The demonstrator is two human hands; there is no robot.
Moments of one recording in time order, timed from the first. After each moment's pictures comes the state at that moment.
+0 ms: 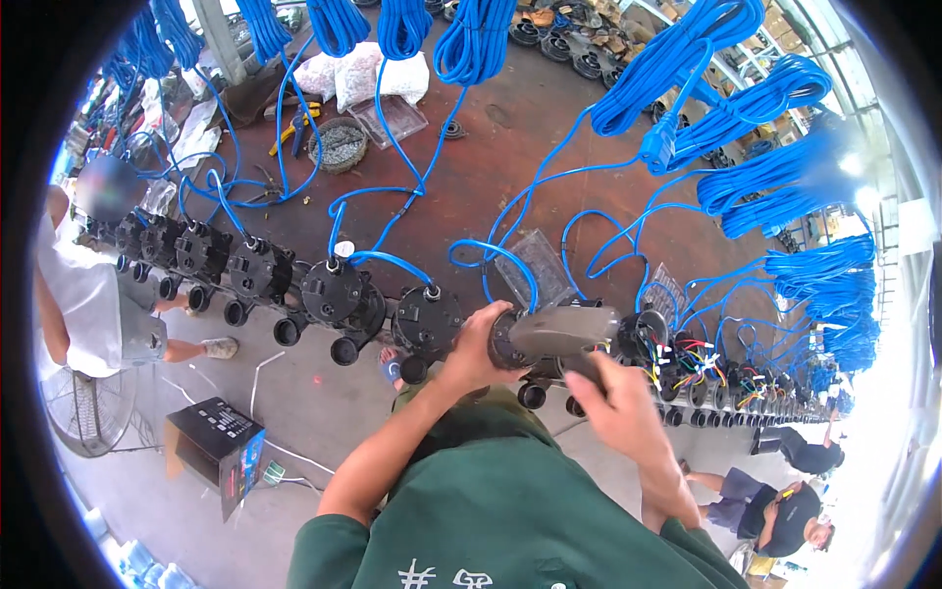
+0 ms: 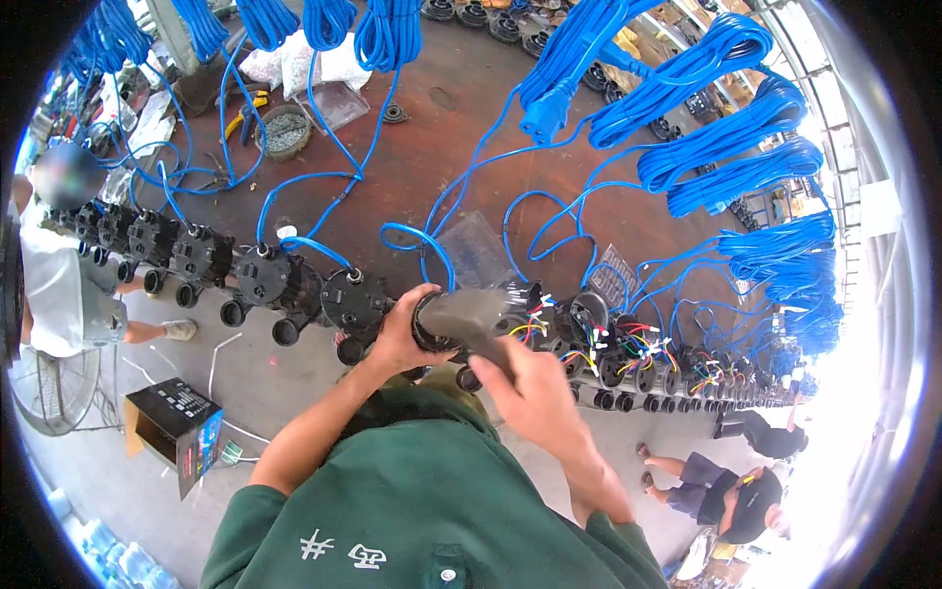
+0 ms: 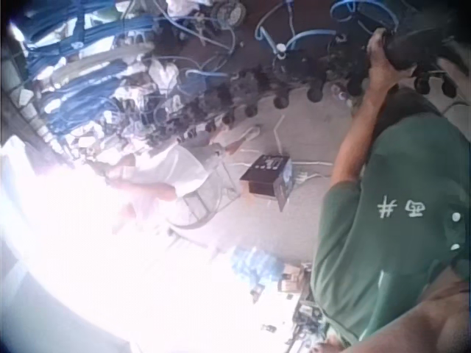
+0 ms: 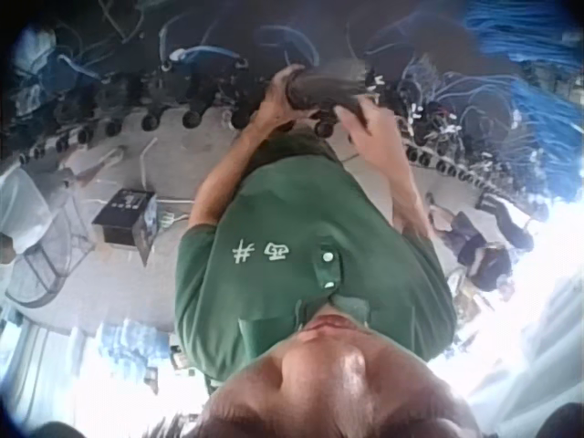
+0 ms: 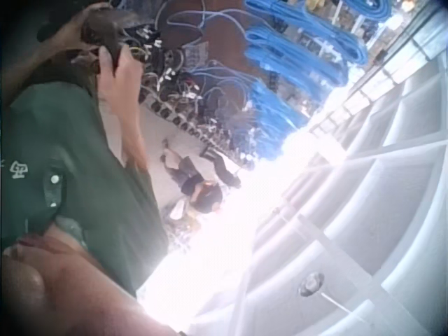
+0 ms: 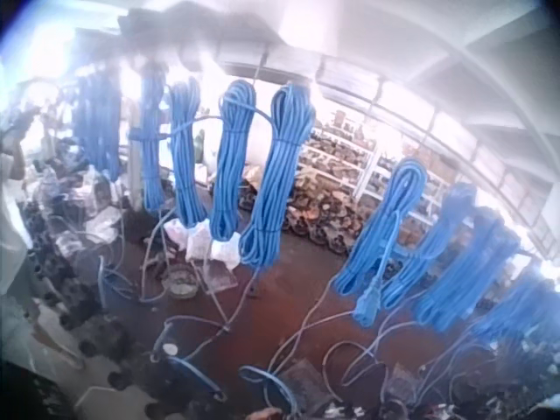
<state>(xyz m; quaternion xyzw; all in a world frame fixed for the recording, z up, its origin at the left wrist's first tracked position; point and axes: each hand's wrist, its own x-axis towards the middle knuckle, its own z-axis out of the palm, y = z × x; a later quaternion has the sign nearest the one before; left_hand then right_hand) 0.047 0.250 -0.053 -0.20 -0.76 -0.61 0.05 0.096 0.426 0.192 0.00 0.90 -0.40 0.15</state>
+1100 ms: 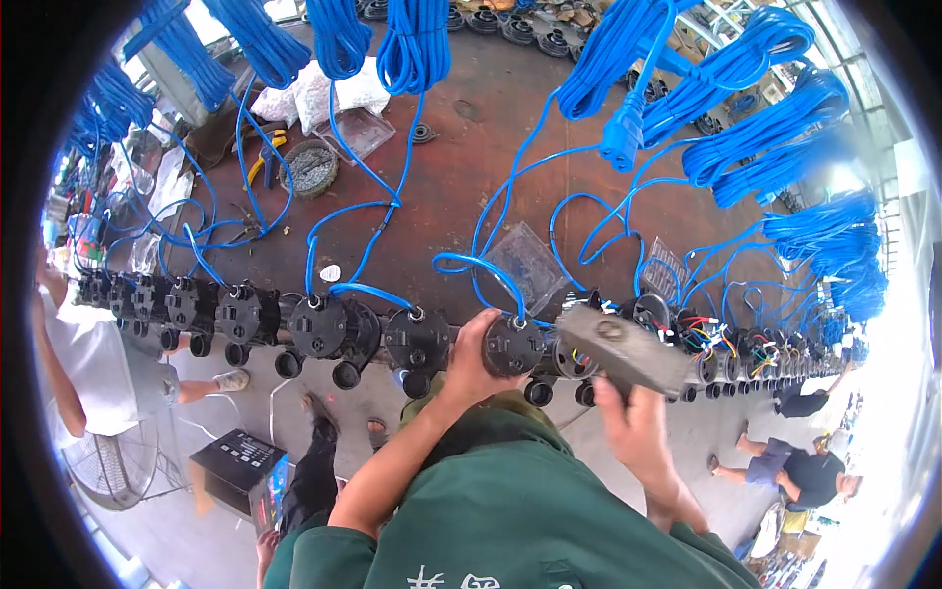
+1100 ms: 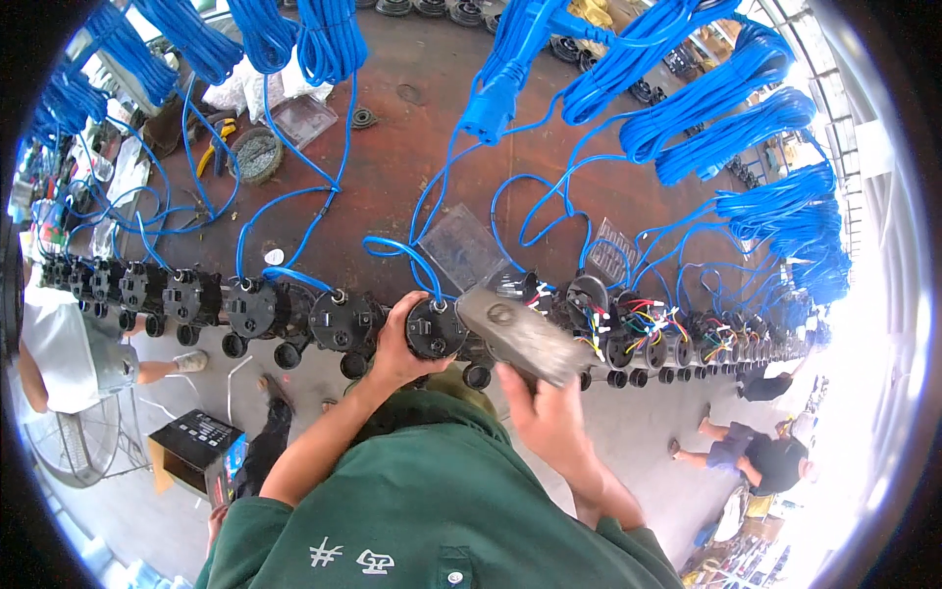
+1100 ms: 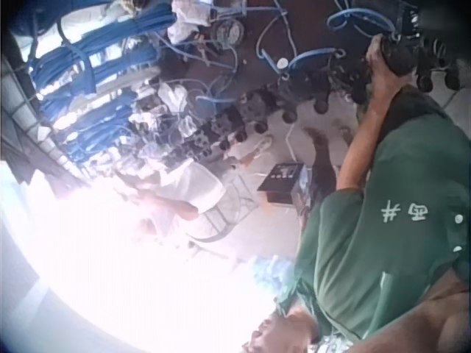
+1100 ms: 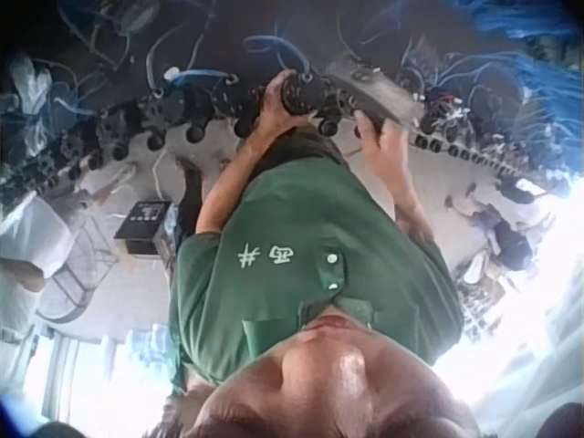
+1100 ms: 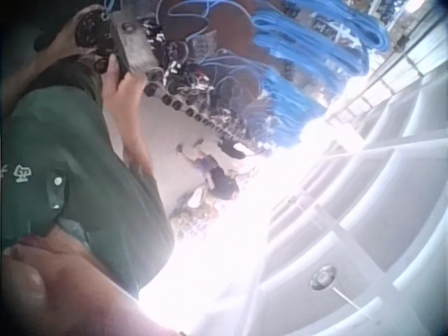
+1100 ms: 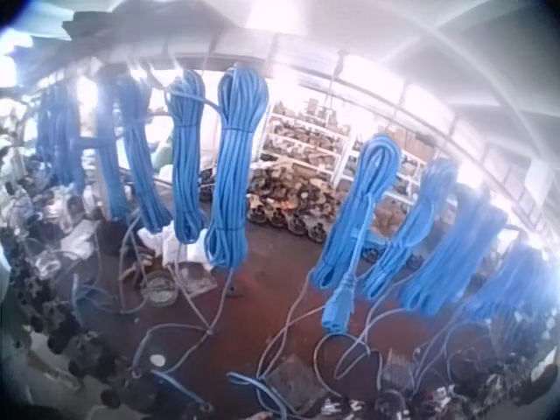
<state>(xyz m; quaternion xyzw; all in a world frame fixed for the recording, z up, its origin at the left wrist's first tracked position) 0.050 0.257 -0.051 -0.20 -0.76 -0.61 0.05 0.120 0.439 0.157 0.01 0.92 -0.39 -0.04</state>
